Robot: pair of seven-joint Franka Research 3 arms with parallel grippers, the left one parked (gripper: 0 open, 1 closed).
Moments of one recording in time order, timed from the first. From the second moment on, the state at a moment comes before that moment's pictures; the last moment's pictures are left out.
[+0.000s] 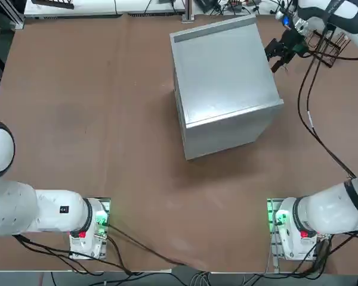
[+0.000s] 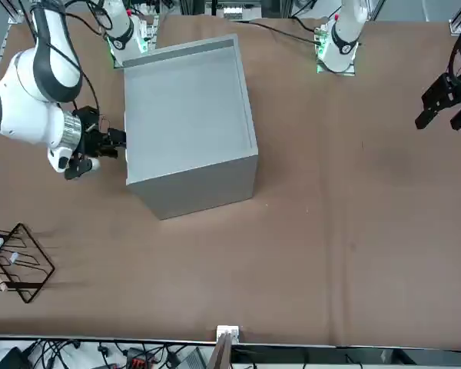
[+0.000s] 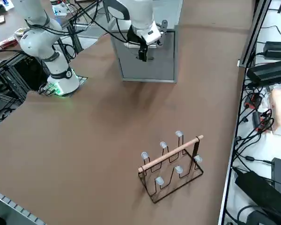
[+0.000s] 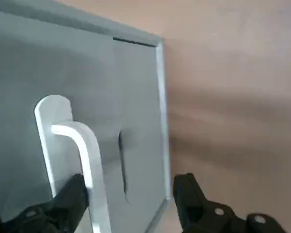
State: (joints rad) arm 0.12 0.09 -0.06 -2.05 0.46 1.94 -0.30
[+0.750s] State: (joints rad) arm -0.10 0.11 -0.08 -2.03 0.37 1.90 -0.56
